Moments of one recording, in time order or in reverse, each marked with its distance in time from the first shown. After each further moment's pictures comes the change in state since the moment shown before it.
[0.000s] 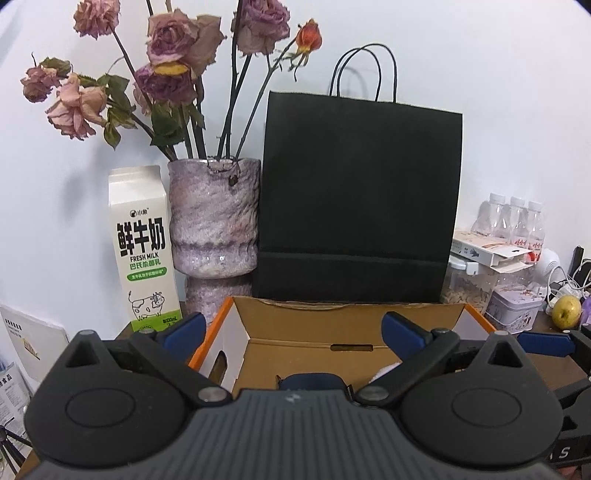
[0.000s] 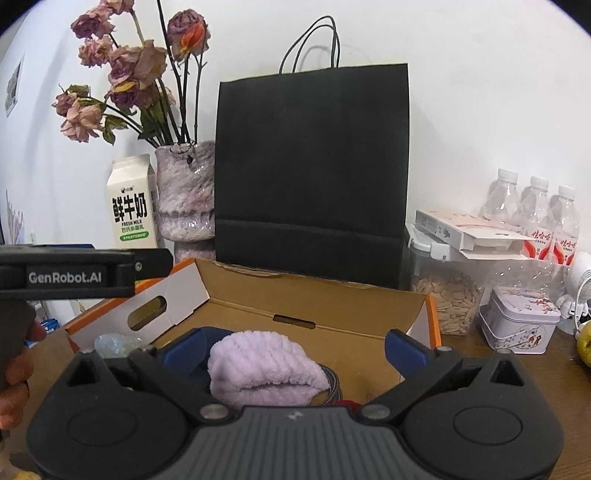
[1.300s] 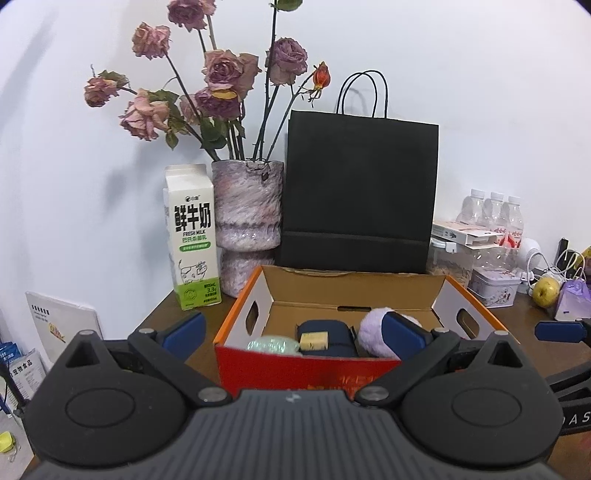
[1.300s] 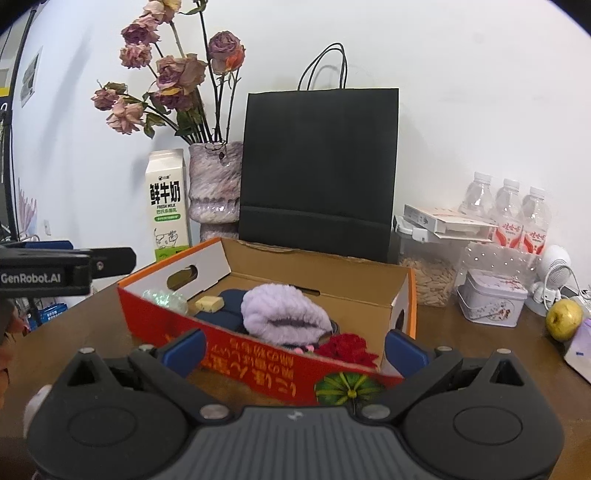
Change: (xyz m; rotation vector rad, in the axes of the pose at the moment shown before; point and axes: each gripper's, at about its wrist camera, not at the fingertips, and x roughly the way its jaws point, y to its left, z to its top) left arm -0.112 0.009 -0.041 -0.013 -0.013 0.031; right arm -0.090 0.012 -0.043 -0.041 0.008 -0.001
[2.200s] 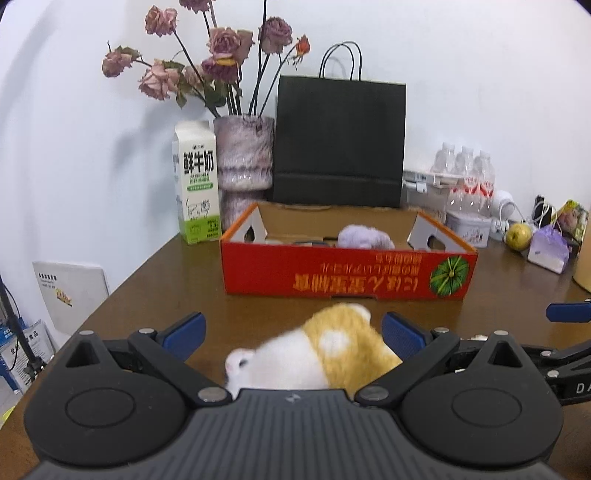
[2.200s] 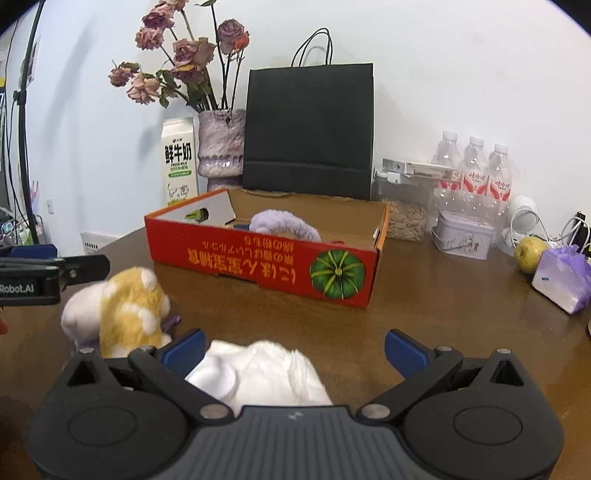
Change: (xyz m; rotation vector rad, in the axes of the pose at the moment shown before) left arm -0.074 -0.006 -0.071 0.027 0.090 -0.019; right arm -0.079 0.007 -0.075 0.019 0.080 -0.023
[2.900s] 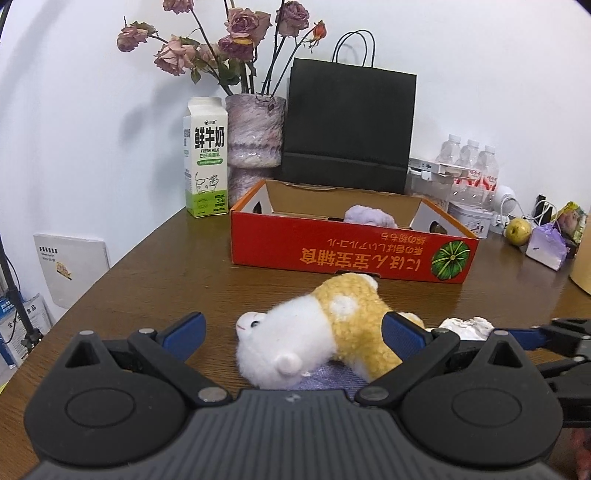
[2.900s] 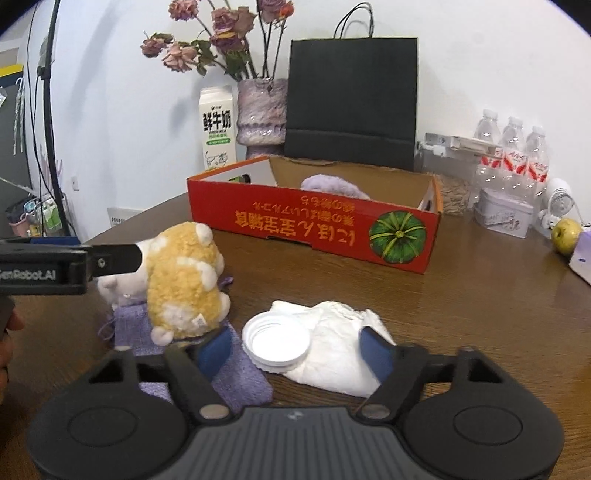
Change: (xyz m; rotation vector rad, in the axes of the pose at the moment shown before) left arm -0.009 0.012 -0.010 -0.053 0.049 -0.015; right arm 0.016 0.038 -0.012 -0.022 0.073 0.102
